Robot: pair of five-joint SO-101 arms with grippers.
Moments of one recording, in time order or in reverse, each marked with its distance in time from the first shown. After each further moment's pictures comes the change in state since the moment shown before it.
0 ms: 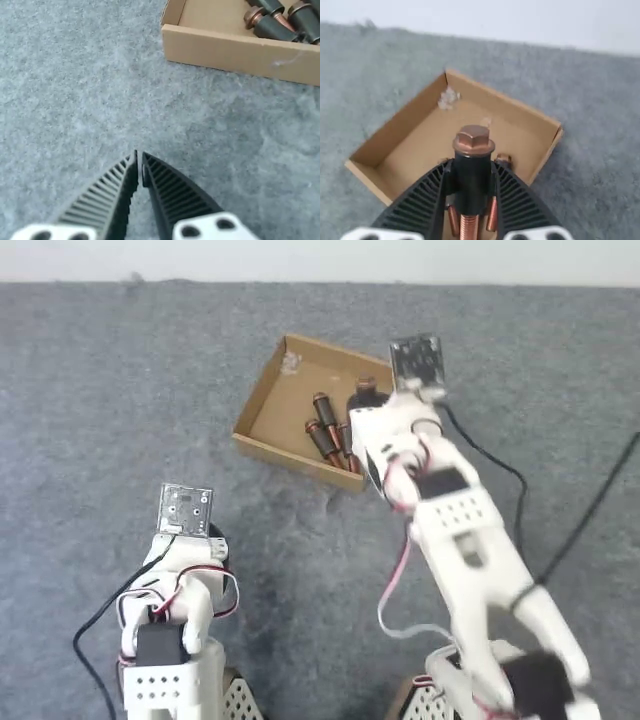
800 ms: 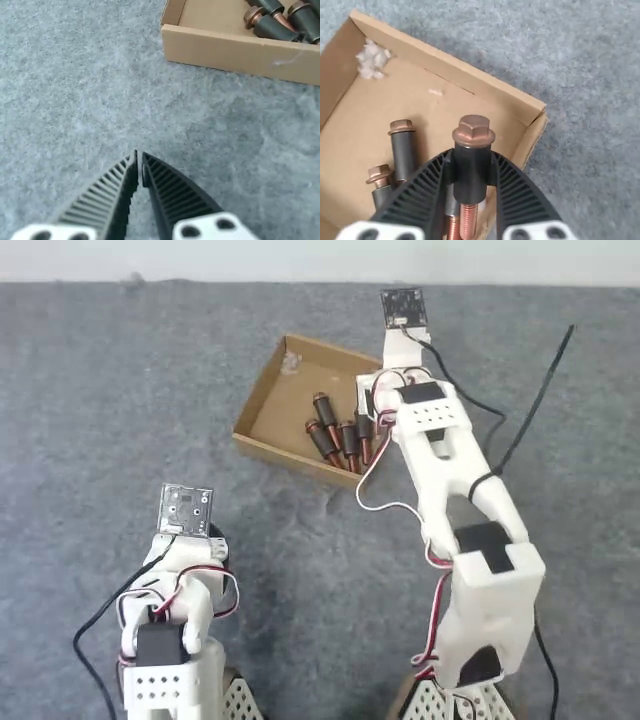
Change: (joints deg) left arm 0.0 0.0 0.0 0.0 -0.1; right arm 5.3 41.9 -41.0 15.2 0.0
